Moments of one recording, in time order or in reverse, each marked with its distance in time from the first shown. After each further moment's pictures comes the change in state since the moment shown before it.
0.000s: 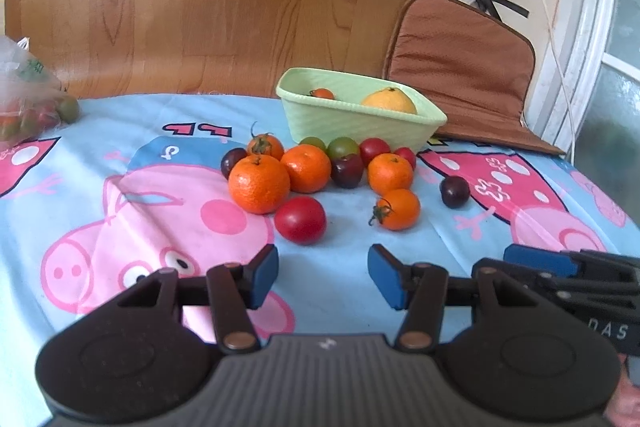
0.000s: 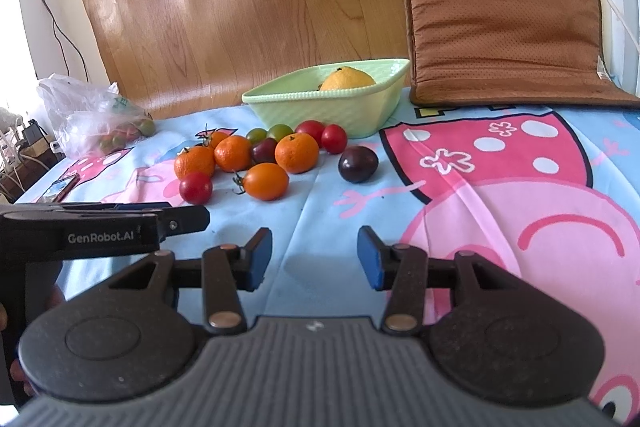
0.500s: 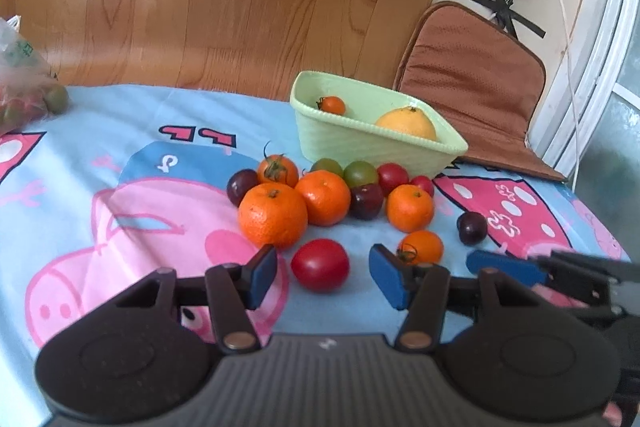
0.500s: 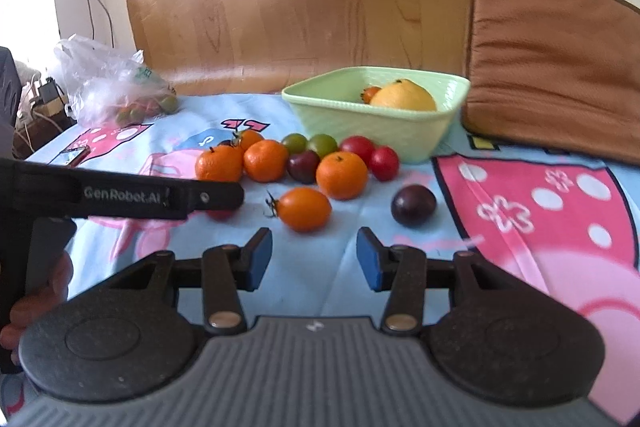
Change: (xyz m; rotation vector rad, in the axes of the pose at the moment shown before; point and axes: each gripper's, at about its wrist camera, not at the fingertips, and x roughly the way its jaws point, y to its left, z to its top) left arm 0.023 0.022 0.024 -0.063 0.028 -0.045; right arm 0.039 0.023 0.027 -0.160 0.049 0.056
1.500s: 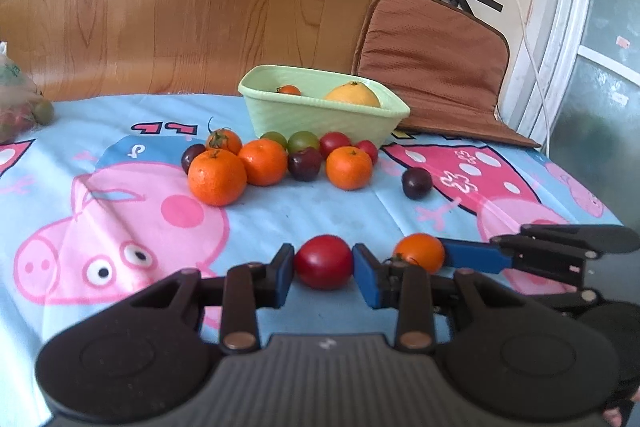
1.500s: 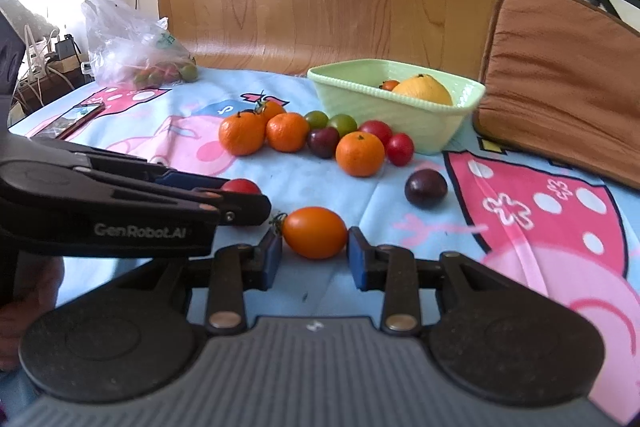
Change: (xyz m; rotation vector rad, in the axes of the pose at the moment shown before) left arm -0.024 -0.045 -0.036 0.101 -0.023 -0.005; right arm -0.024 0.014 -0.021 -0.102 0.026 -0.012
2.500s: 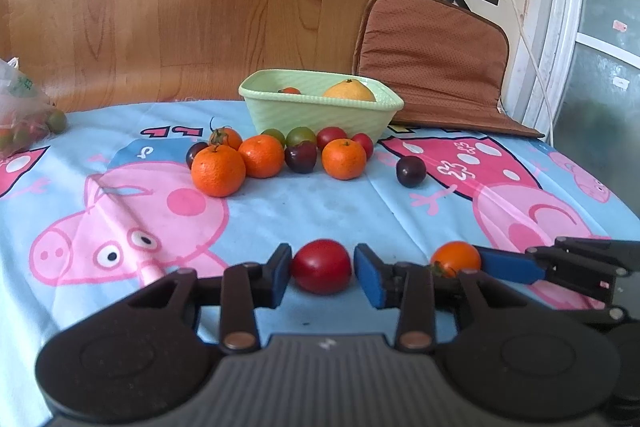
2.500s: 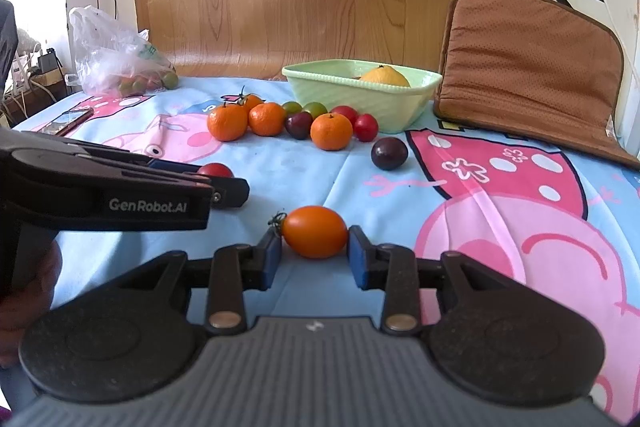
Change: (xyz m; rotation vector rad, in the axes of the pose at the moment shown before) left arm -0.011 -0.014 -0.012 0.034 -0.019 0.043; right arm -0.026 0.006 -0.026 0.051 -0.051 -0.090
